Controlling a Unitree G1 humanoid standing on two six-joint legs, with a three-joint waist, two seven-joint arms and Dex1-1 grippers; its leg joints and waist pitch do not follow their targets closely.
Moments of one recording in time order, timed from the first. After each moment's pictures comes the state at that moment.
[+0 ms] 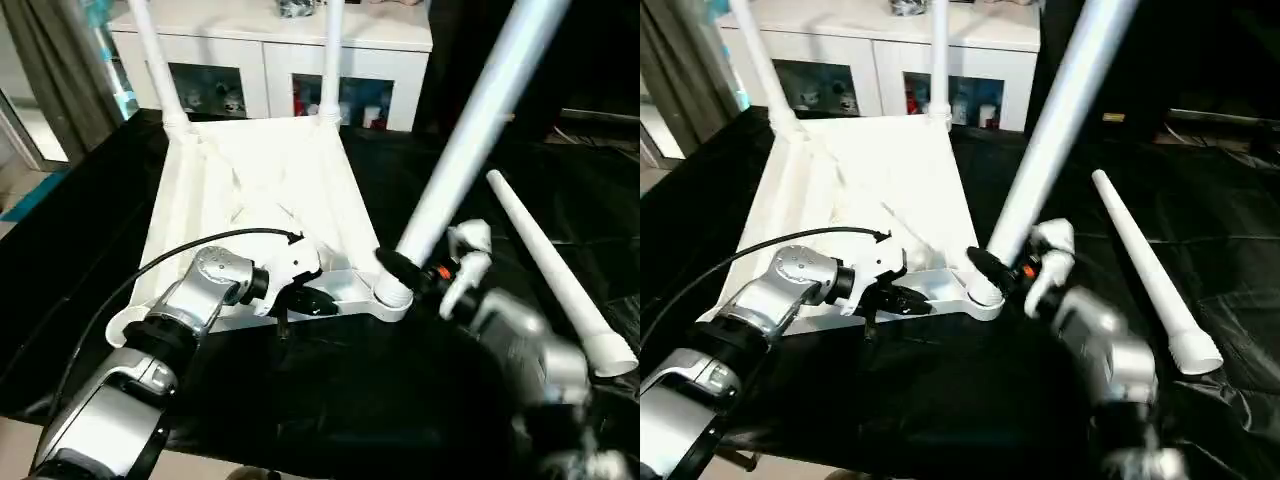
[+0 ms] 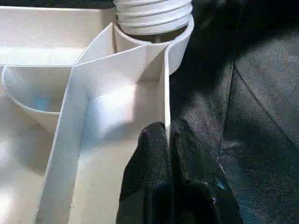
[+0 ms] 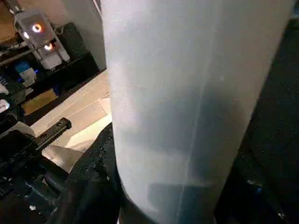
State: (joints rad) left arm -0.72 0.31 -0.40 0.77 -0.04 0.06 -1.18; right arm -0.27 -0.18 -0.07 0.29 0.44 0.26 0.69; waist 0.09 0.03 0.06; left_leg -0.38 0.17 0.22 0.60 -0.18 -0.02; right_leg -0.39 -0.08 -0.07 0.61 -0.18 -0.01
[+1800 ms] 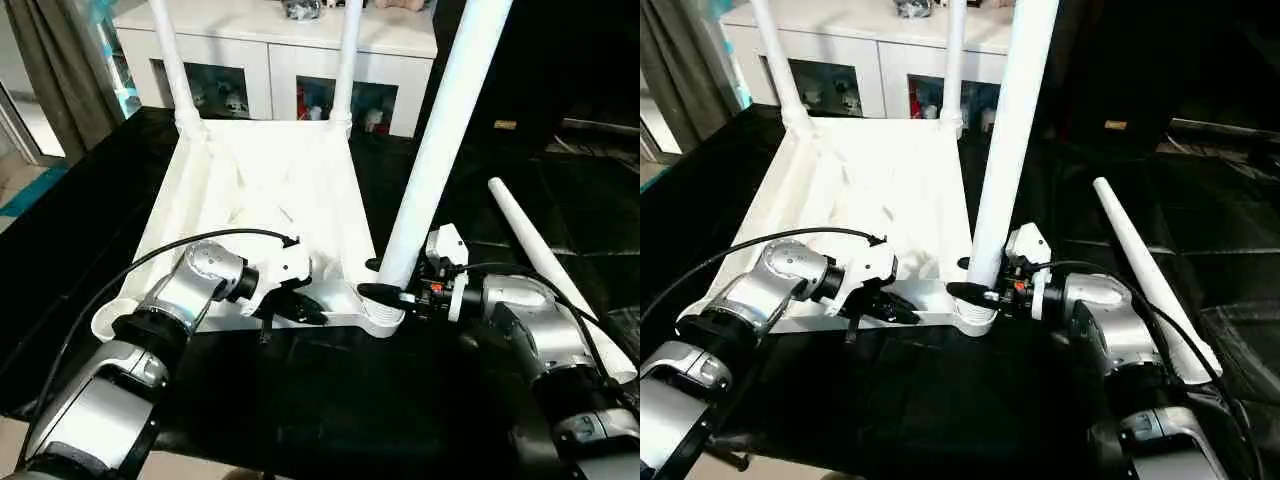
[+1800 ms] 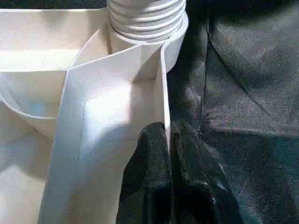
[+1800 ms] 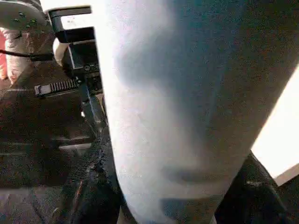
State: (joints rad) left arm -0.73 0.35 -0.40 0.79 0.00 0.00 -1.31; right arm -0.48 -0.35 0.12 0.56 0.28 0.06 1.16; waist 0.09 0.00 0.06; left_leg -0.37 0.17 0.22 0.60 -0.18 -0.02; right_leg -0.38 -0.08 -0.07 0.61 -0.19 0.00
